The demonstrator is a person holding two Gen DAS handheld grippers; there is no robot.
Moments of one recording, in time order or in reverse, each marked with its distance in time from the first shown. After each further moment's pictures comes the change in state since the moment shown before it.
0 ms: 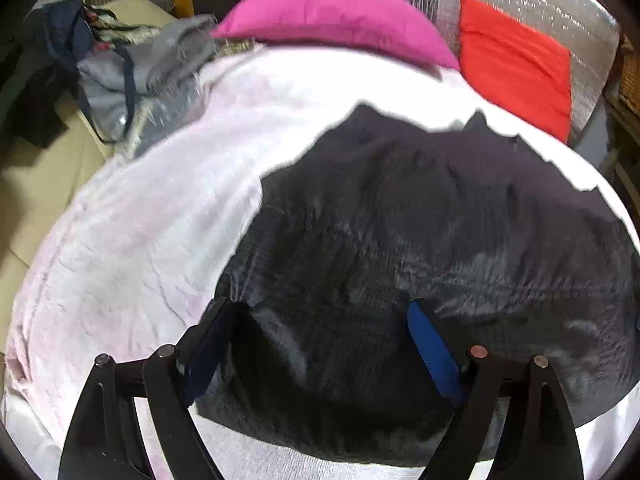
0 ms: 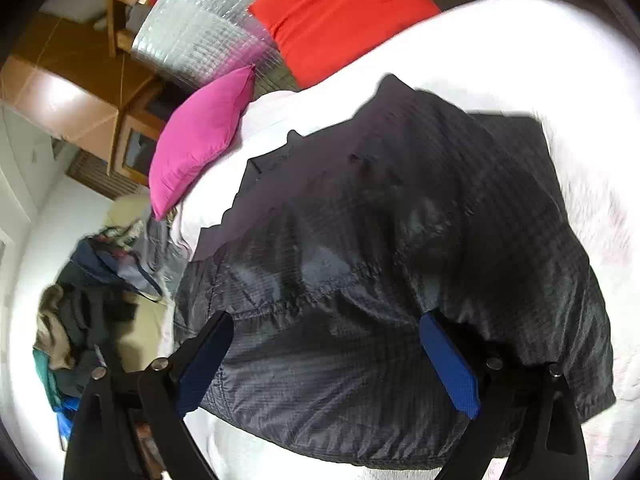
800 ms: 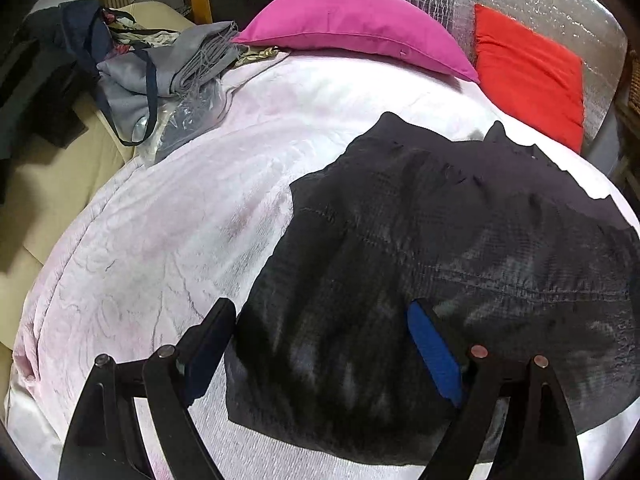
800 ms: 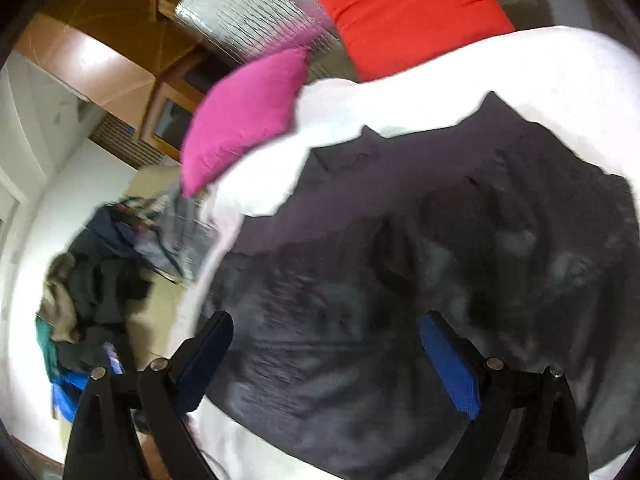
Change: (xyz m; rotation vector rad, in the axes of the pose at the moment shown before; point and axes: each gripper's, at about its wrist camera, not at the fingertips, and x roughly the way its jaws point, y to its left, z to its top) left arm 0.000 0.013 -0.005 -0.022 0.002 0.039; right arm 0.038 0.033 0.012 -0.068 0.089 -0.032
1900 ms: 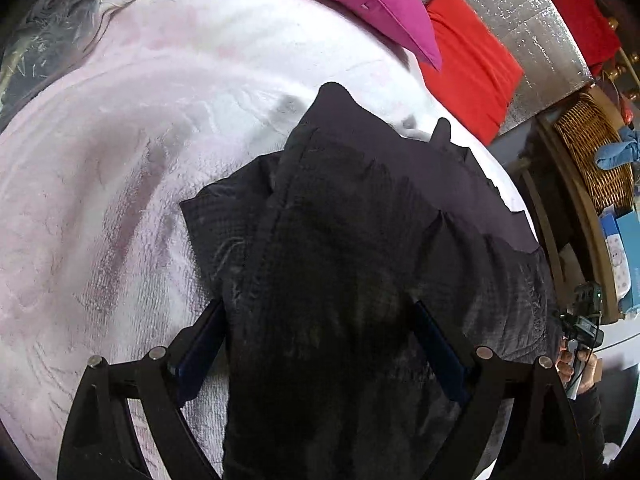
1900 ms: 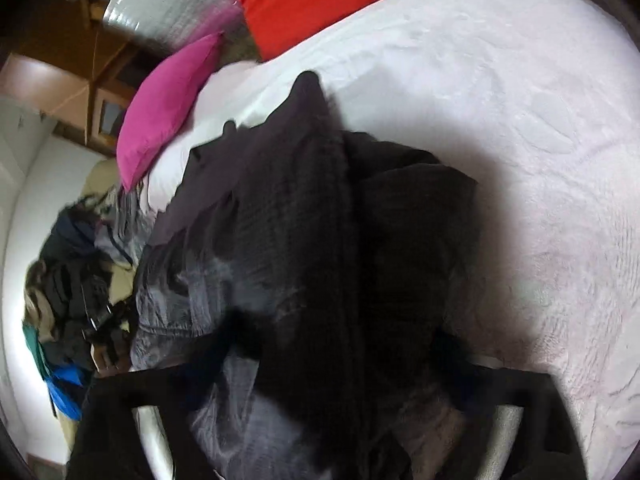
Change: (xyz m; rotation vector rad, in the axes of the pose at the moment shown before) left arm 0.108 0.032 0.068 -0.014 0.292 -0.565; right arm -0.011 -0.138 0.032 0.054 0.140 0.008
